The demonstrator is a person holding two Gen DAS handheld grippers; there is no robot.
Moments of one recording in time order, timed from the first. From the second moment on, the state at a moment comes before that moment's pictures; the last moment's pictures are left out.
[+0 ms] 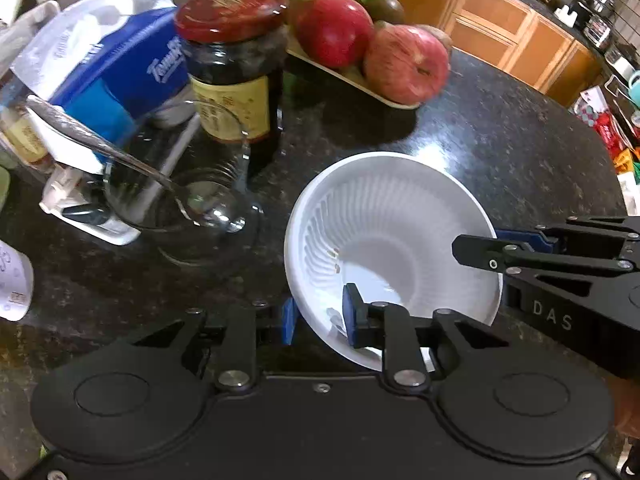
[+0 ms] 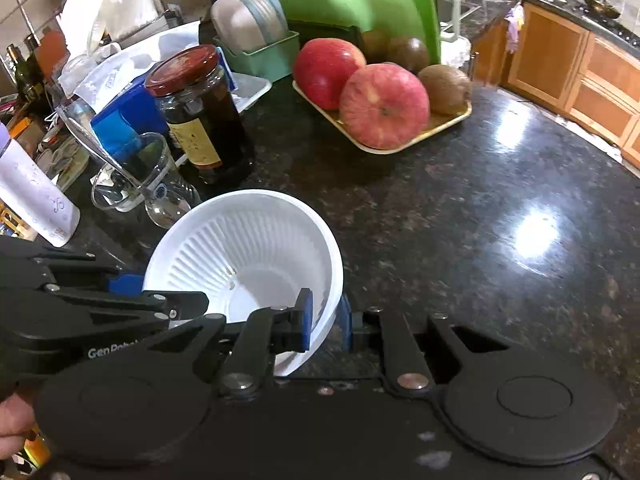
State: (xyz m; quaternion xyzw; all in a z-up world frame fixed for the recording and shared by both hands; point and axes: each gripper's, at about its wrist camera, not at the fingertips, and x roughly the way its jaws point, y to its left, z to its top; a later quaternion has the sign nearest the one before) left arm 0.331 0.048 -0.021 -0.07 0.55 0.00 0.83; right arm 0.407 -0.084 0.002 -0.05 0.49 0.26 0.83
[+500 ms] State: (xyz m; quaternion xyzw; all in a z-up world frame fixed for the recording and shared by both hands) left arm 0.332 -0.015 -0.014 0.00 0.55 -0.08 0.83; right arm 0.374 -0.148 0.004 -0.03 0.51 0.20 0.84
